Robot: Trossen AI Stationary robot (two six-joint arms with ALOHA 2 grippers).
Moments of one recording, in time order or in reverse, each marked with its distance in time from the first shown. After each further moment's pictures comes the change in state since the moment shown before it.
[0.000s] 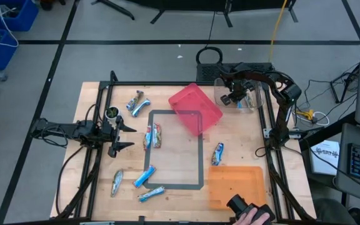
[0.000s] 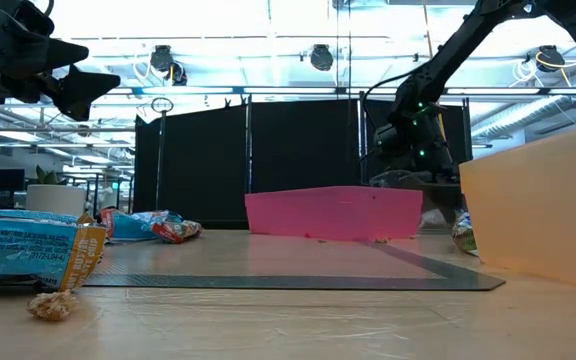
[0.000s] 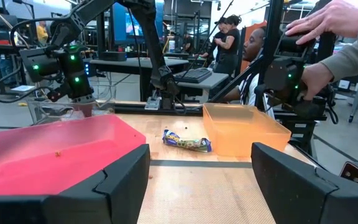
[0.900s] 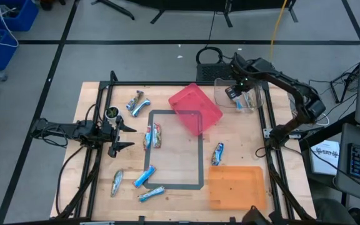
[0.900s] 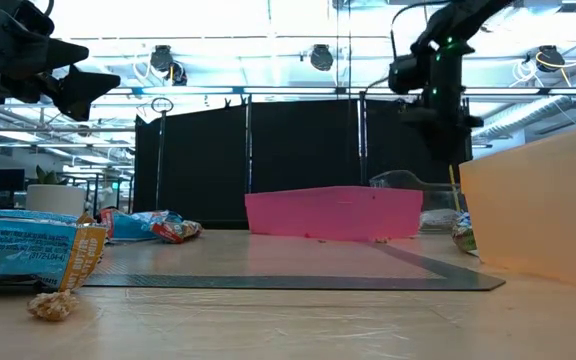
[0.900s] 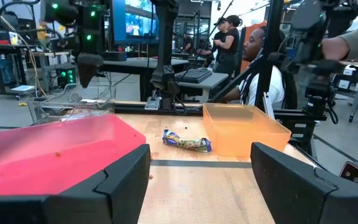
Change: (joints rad) left arm 0.000 0.000 0.000 0.000 0.000 0.000; right arm 0.040 -0.377 0.000 -0.005 -0.049 -0.030
